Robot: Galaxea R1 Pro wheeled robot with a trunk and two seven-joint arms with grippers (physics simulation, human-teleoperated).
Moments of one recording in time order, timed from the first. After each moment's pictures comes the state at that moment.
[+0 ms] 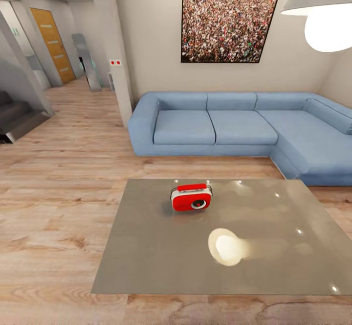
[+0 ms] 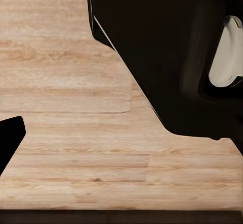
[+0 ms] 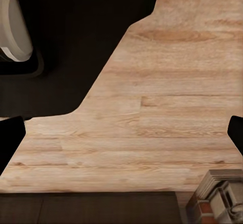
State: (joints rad) left arm 0.00 0.01 0.01 -0.04 0.00 -0.03 0.00; right arm 0.01 0.00 0.00 0.00 0.00 0.00 -0.01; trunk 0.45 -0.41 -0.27
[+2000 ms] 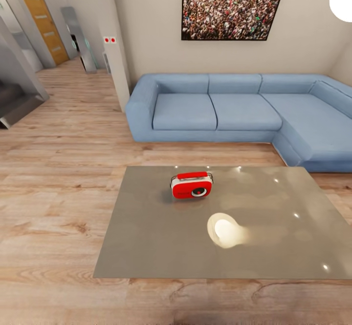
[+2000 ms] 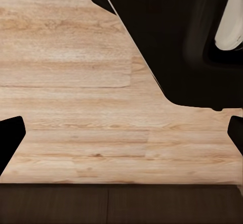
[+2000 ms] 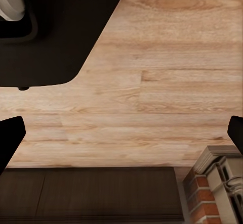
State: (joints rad) left arm 0.00 0.01 0.01 -0.04 0.00 -0.03 0.00; right arm 0.01 0.00 0.00 0.00 0.00 0.00 -0.01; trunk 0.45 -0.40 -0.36
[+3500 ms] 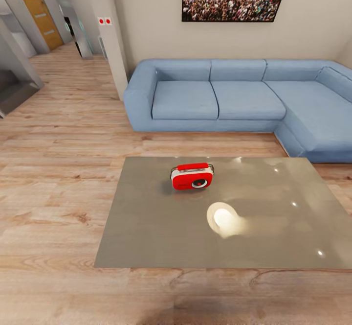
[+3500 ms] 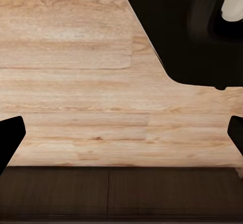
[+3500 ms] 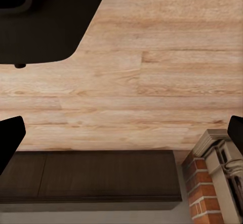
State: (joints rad) left arm 0.00 0.01 0.01 -0.04 0.00 -0.03 0.00; right arm 0.01 0.00 0.00 0.00 0.00 0.00 -0.01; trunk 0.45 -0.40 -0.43
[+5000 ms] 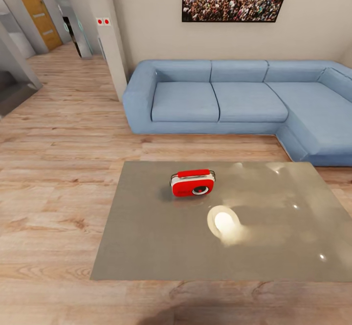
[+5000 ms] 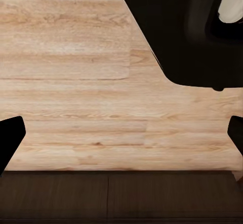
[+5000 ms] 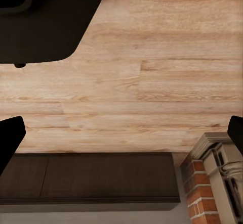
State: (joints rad) left arm 0.00 0.01 0.00 -0.04 0.00 -0.04 -0.01; right arm 0.01 0.00 0.00 0.00 0.00 0.00 -0.01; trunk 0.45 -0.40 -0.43
